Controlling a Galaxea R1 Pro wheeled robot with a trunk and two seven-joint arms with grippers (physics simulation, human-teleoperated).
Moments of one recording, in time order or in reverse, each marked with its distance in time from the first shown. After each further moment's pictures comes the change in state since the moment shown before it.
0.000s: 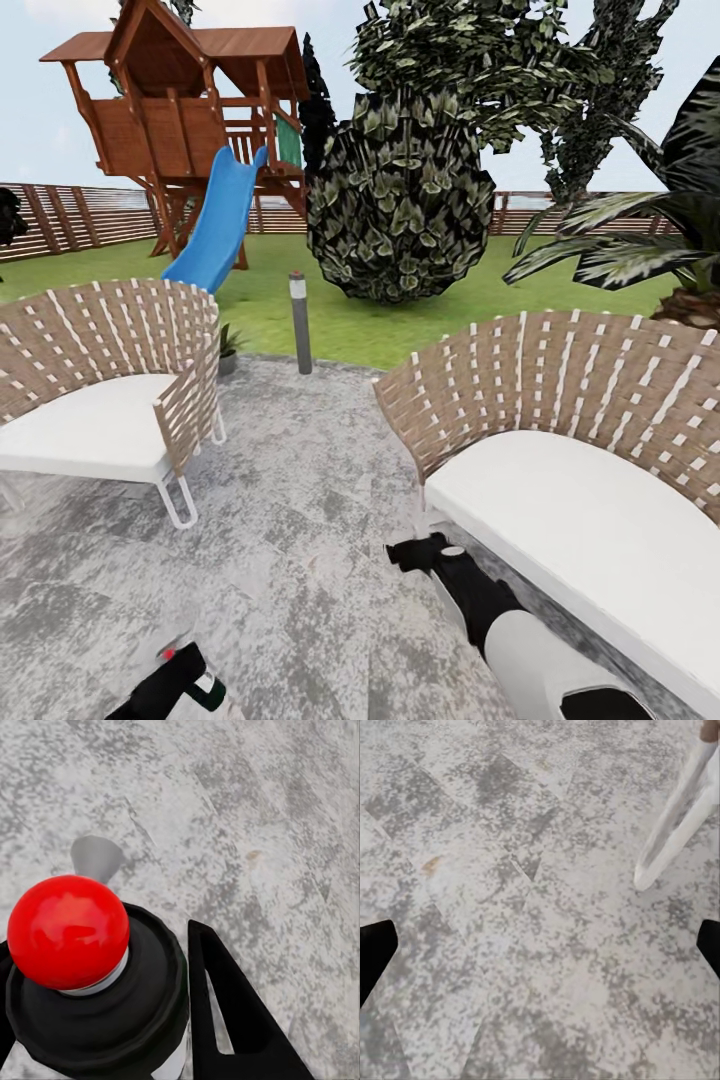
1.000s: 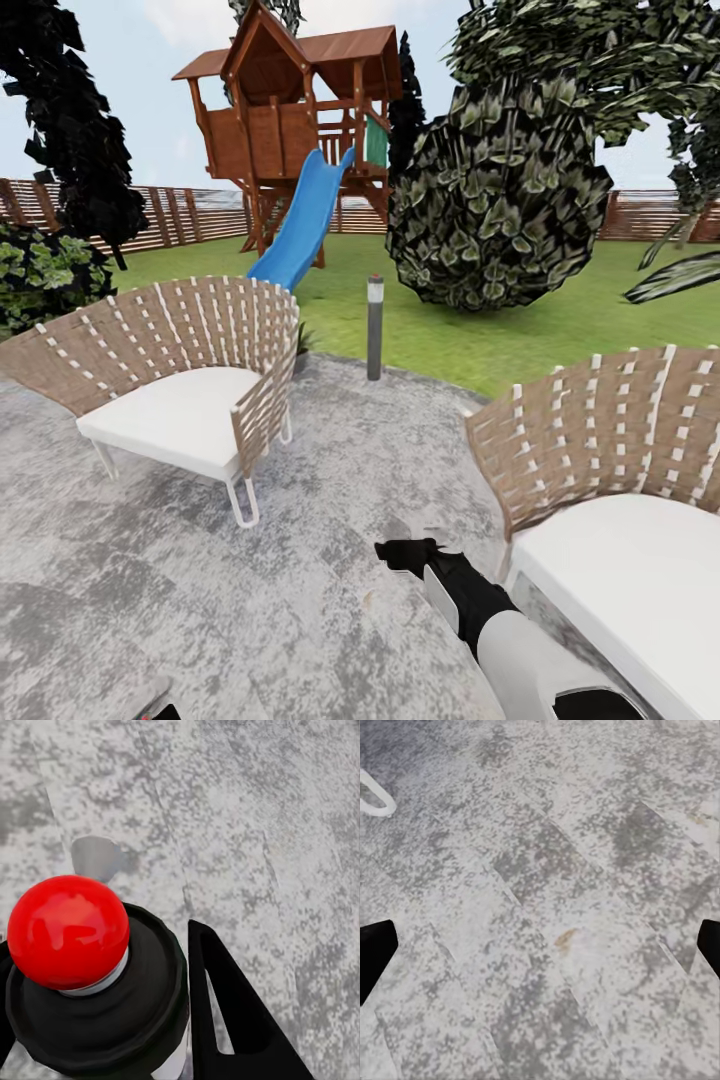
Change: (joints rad) left arm 0.049 0.000 0.082 0.164 0.007 -0.084 -0.062; right arm 0.000 0.026 -0.020 0.002 -0.178 0.028 0.010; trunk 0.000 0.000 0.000
